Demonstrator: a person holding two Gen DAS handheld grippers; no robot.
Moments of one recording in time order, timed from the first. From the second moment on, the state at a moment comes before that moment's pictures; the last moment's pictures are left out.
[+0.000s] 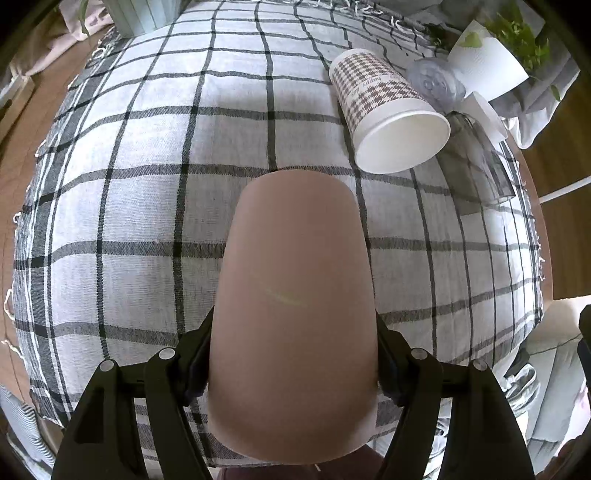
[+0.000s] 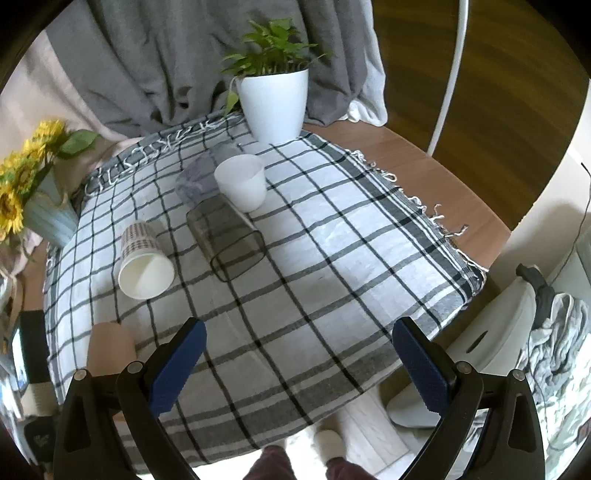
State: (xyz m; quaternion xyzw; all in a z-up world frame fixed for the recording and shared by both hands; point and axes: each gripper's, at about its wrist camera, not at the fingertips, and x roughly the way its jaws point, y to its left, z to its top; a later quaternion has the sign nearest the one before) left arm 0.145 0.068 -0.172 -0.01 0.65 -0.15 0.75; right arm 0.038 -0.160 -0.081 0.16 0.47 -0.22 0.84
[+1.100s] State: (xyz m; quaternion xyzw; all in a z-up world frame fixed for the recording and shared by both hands) left arm 0.176 0.179 -0.108 0.03 0.57 -0.04 0.82; right arm 0.145 -0.055 -0.099 0.16 0.57 -0.01 0.80
